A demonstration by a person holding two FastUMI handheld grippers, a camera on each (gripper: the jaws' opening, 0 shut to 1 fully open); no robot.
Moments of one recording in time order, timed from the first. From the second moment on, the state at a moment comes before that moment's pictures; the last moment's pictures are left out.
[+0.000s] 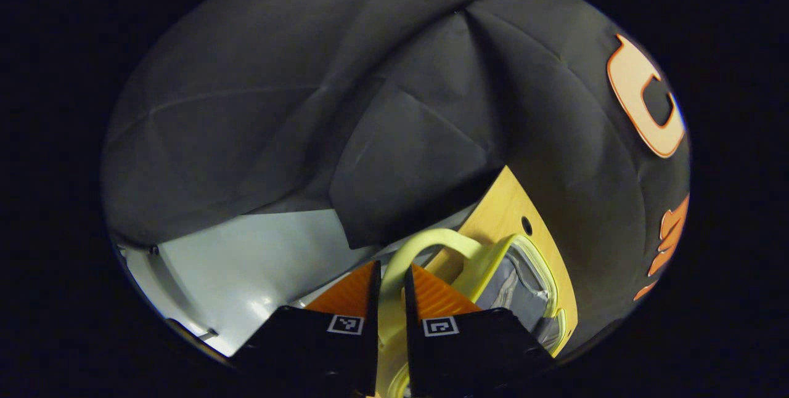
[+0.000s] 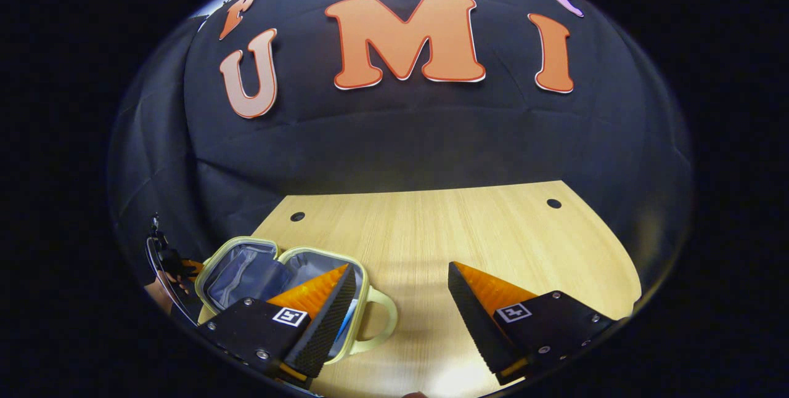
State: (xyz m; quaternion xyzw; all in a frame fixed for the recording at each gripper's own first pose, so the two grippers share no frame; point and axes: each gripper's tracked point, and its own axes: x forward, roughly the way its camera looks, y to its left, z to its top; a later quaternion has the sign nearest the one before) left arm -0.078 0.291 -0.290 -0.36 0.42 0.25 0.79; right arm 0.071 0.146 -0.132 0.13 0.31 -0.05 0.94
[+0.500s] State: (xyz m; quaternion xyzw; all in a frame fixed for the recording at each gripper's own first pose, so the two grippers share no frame) left arm -0.029 0.284 -0.170 -0.27 0.33 0.13 0.90; right arm 0.042 0.084 -0.130 0.08 0.30 -0.11 0.95
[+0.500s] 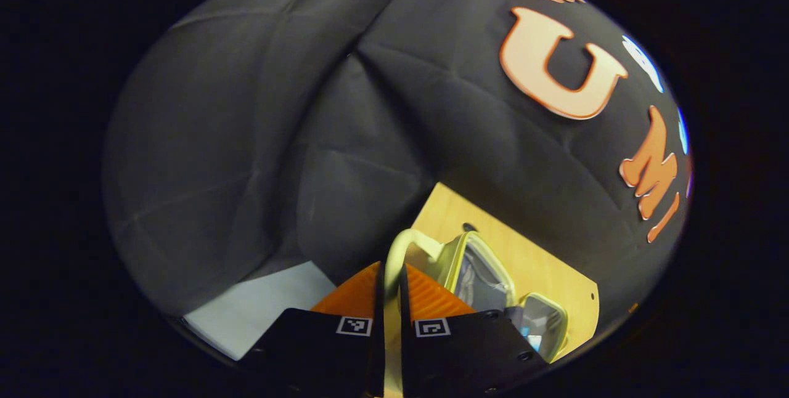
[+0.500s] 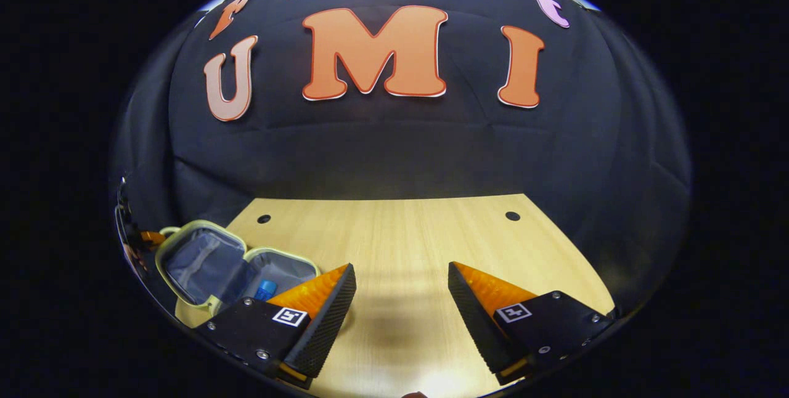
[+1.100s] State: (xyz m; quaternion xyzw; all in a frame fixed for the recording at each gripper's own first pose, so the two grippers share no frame) left arm 0.013 0.192 -0.045 -0.24 0.25 -0.01 0.94; right arm 0.054 0.071 -0.113 0.10 0.25 -0.10 0.96
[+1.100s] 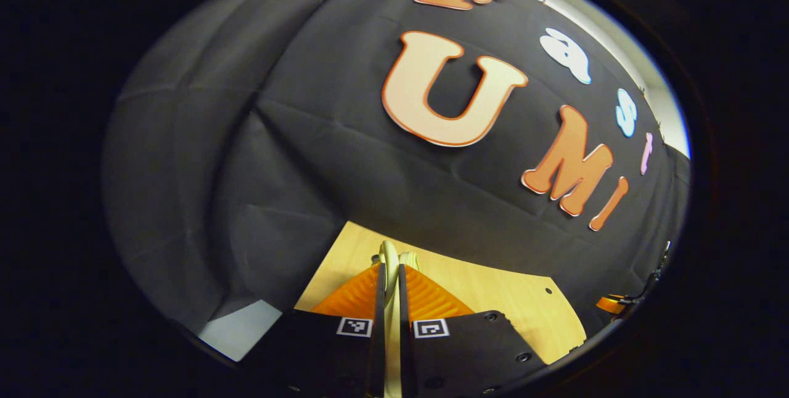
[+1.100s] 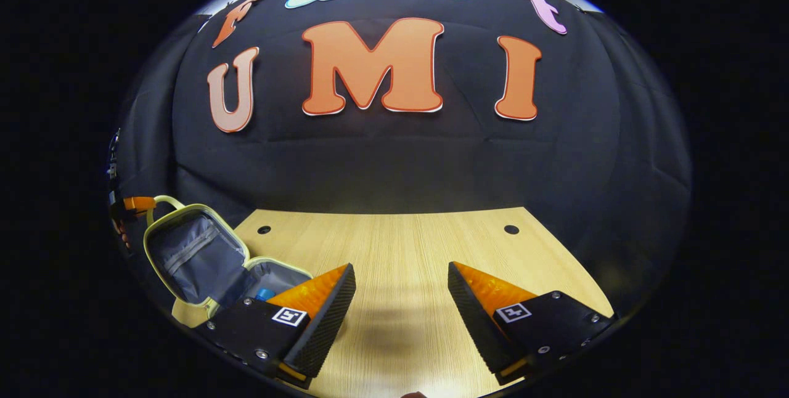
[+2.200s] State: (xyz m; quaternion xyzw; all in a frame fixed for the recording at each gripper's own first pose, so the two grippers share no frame) left arm 0.004 -0.081 -0.003 -0.13 0.27 -0.07 0.95; right arm 0.070 -0.037 -0.141 0.12 0.23 -0.03 0.96
